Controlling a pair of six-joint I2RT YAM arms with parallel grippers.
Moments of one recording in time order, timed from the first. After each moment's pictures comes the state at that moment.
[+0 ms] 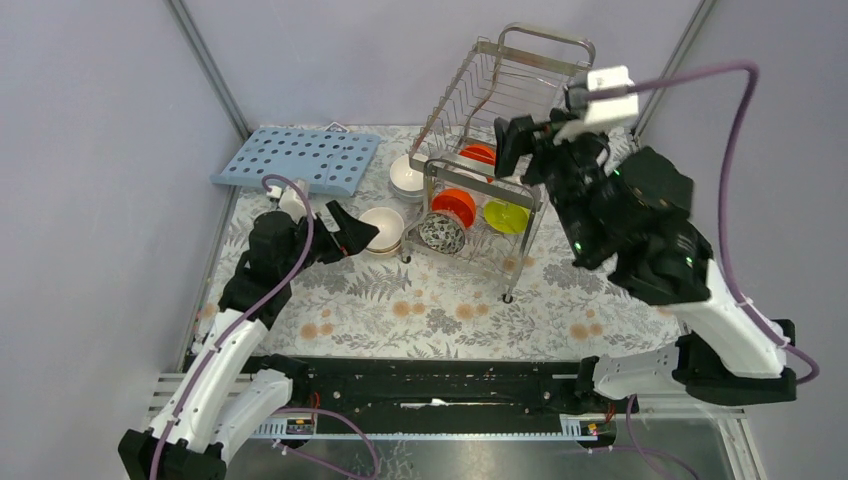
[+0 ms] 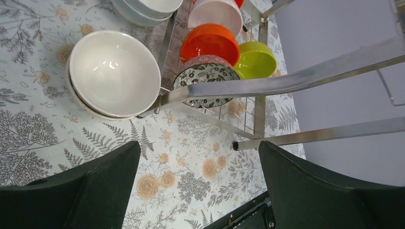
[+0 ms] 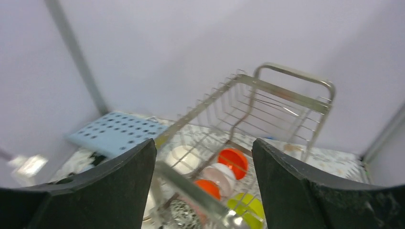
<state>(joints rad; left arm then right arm) -0.28 0.79 0.74 -0.31 0.29 -0.68 1.28 1.22 1.90 -0.44 0.96 -0.16</state>
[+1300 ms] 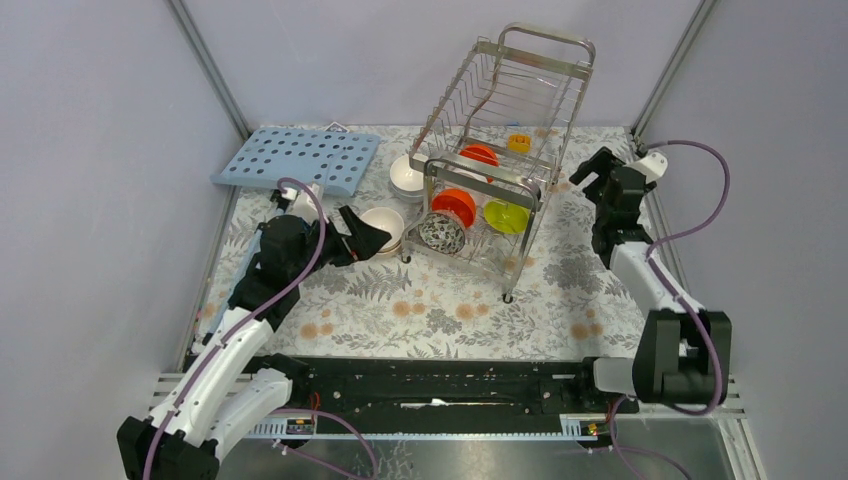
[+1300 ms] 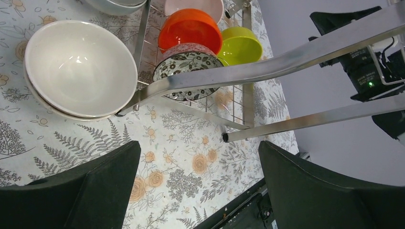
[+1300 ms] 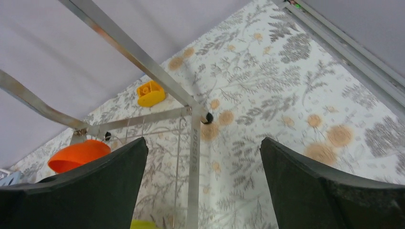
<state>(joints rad) -0.35 0.79 0.70 -0.21 0.30 -0.70 -0.01 1.27 0.79 0.22 0.27 0.50</state>
